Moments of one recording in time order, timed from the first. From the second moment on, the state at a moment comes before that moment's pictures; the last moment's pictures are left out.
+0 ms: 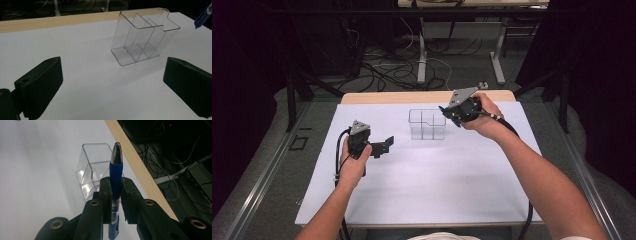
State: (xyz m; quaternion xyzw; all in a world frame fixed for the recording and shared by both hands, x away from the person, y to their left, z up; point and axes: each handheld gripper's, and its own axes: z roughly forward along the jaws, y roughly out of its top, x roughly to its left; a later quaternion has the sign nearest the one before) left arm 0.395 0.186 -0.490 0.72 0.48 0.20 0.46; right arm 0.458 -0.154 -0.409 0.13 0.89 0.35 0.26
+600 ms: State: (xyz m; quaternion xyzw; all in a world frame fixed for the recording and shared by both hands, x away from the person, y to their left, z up) left arm 0.396 0.189 -0.489 0.72 0.48 0.20 0.47; right arm 0.473 -0.115 -0.386 0.15 0.86 0.42 0.27
